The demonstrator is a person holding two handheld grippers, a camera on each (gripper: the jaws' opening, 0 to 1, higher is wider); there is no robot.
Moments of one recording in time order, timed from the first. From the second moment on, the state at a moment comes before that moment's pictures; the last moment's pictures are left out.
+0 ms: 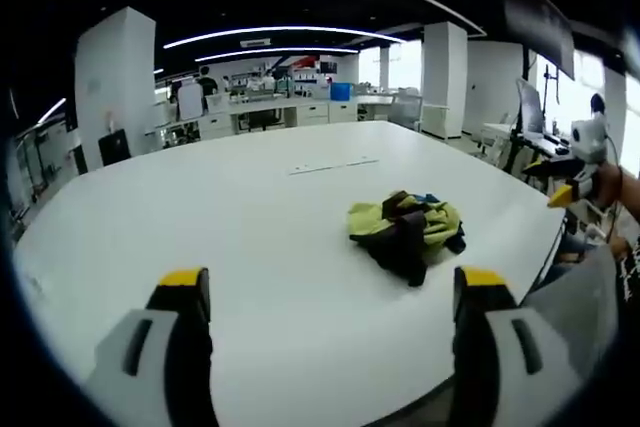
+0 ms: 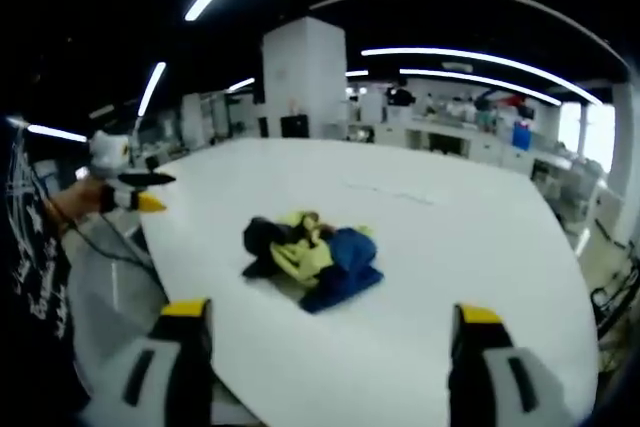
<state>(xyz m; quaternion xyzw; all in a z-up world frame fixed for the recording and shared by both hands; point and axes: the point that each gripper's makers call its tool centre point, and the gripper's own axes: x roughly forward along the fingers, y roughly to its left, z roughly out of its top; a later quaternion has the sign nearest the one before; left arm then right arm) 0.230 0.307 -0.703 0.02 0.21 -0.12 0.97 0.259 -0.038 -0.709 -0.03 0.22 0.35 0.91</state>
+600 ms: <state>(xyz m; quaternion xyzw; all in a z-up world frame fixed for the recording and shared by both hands) 0.230 0.311 -0.700 0.02 0.20 -0.12 0.97 0.263 -0.049 -0.706 -0.03 0.22 0.34 0.91</state>
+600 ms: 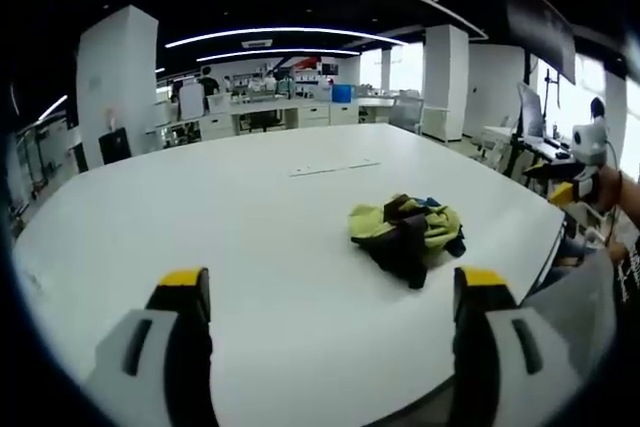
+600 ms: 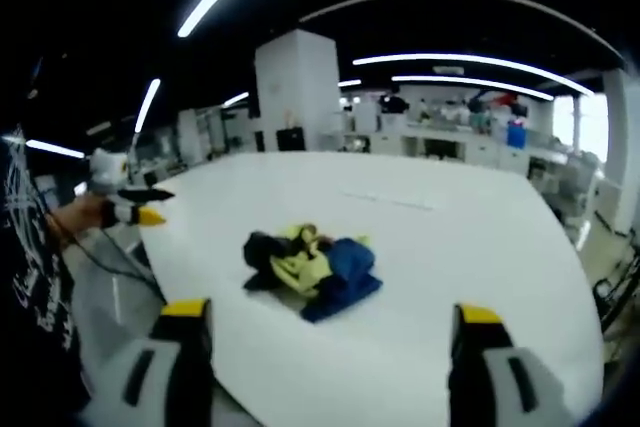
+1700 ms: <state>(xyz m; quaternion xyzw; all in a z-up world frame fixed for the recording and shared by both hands) 0.244 0.292 -0.695 0.04 0.20 -0.15 0.97 0.269 -0.053 -0.704 -0.05 0.22 0.34 0.91</state>
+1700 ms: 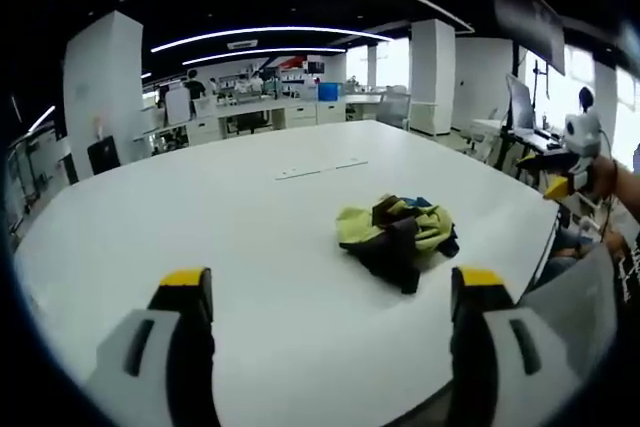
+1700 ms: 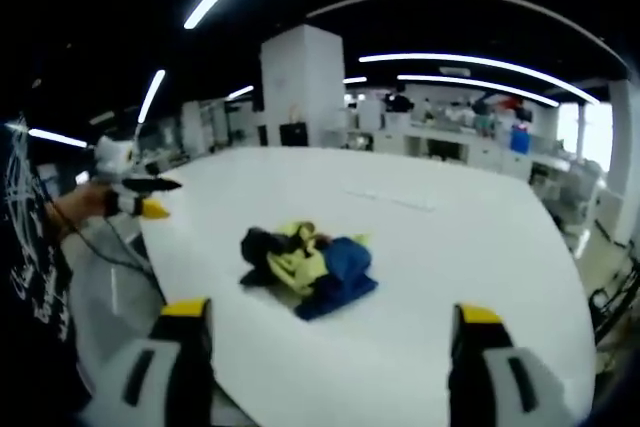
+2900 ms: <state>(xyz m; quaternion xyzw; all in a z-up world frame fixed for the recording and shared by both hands) 0.292 0.216 -0.718 -0.03 0.18 -0.29 0.94 0.332 0.015 -0.724 -0.04 0.22 0.42 0.88</state>
